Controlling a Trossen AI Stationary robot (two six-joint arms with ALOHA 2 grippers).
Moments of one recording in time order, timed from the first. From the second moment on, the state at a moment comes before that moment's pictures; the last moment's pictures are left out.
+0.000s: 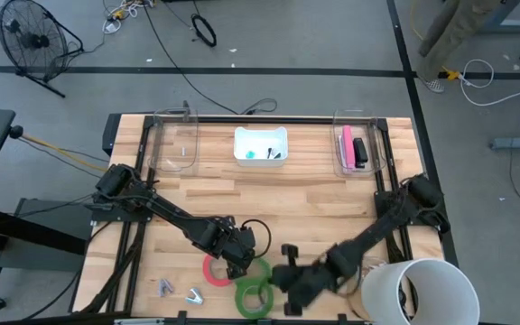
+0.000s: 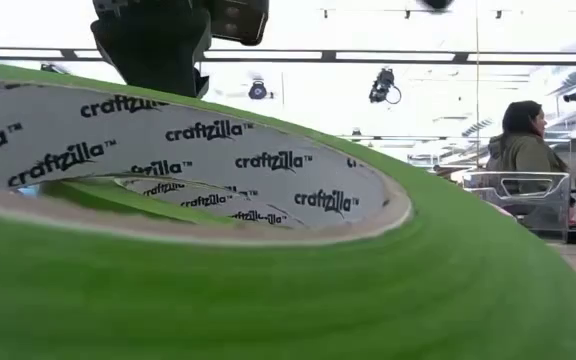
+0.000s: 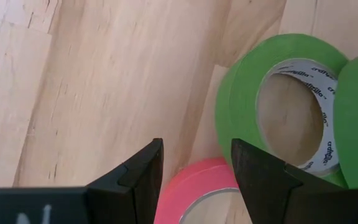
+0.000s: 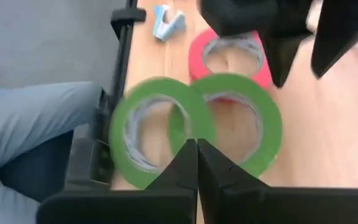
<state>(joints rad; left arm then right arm) -0.46 1.87 1.37 -0.72 -0.21 -0.70 0.66 1.90 1.46 -0.38 0.34 0.53</state>
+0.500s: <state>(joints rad) -0.47 1.87 1.37 -0.79 -0.22 -0.70 0.67 2.34 2.15 -1.06 0.47 0.51</state>
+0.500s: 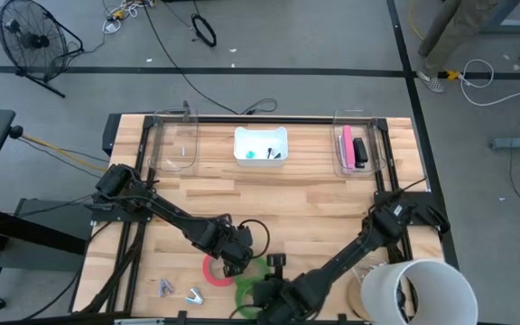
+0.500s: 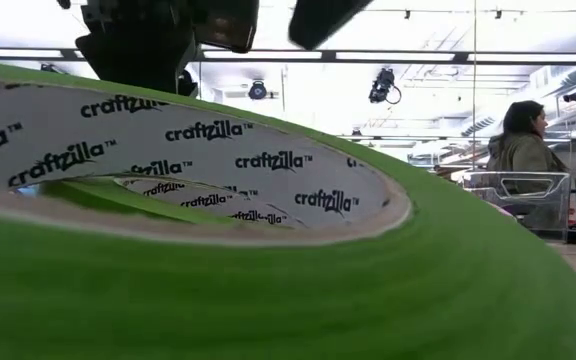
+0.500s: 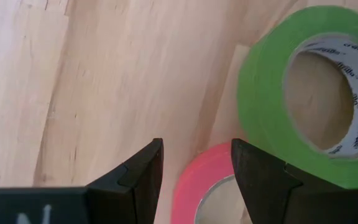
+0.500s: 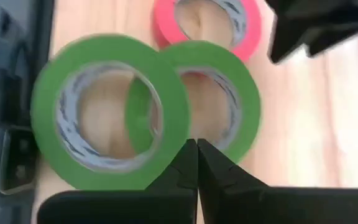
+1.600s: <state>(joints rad) -0.47 1.87 1.37 -0.84 -0.26 -0.71 0.61 2.35 2.02 -0.85 0.33 0.51</state>
